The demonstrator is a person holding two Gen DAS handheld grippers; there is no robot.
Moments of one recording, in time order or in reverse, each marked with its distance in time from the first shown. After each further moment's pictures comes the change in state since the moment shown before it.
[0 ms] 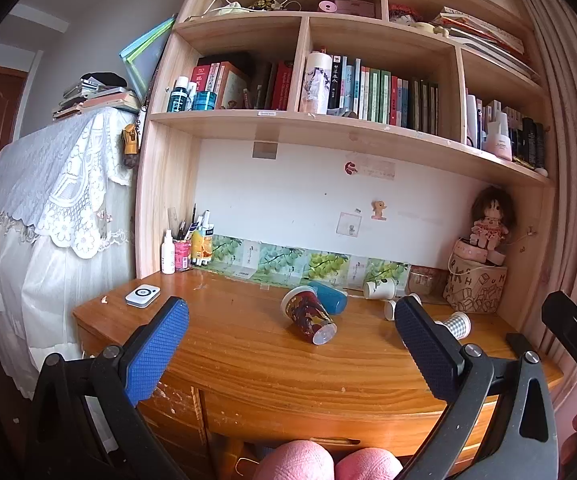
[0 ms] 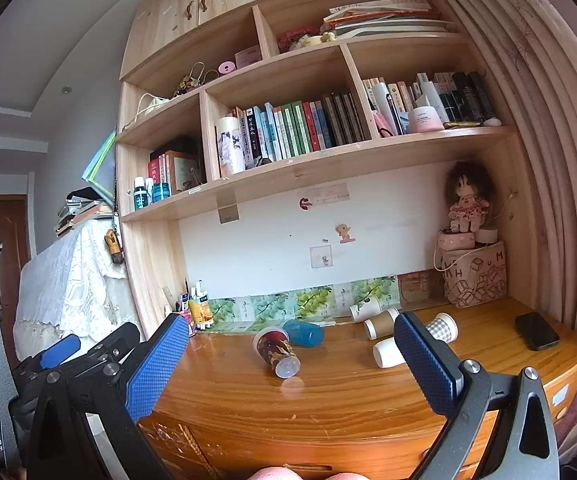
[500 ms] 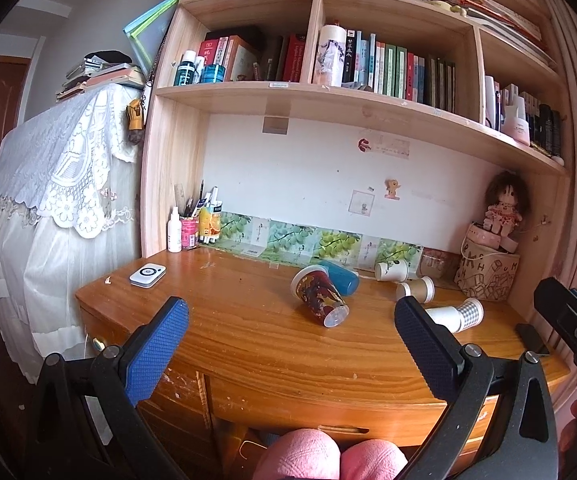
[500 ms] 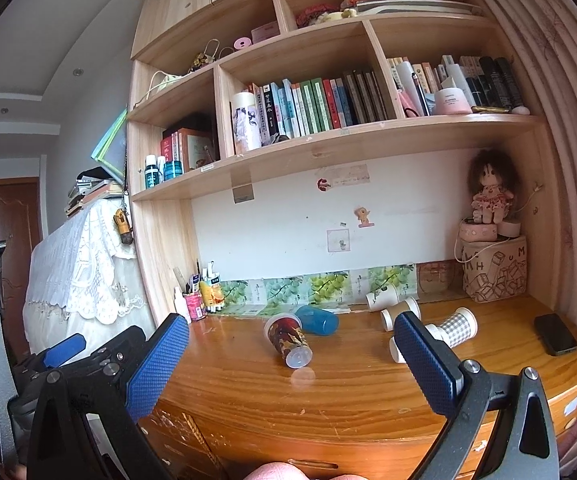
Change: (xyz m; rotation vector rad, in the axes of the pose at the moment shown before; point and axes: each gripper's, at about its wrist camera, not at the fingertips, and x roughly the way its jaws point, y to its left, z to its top) left arm 0.025 0.005 -0.008 -0.010 0.086 0.039; right arm 0.038 0.004 -0.001 -0.046 0.077 0.061
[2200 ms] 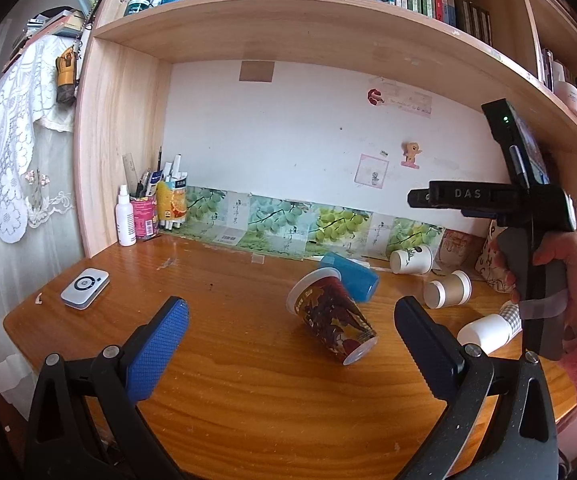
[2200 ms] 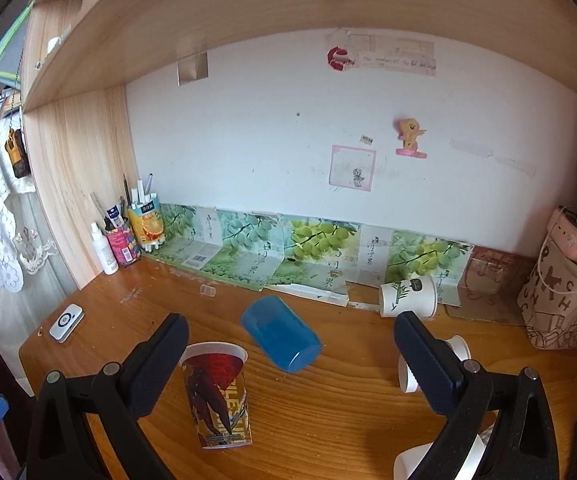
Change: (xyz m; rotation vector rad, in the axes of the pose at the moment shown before) left arm 0.192 0.012 0.019 0.016 0.129 -0.091; right arm 0.378 -0.055 0.053 -0.126 0.484 0.002
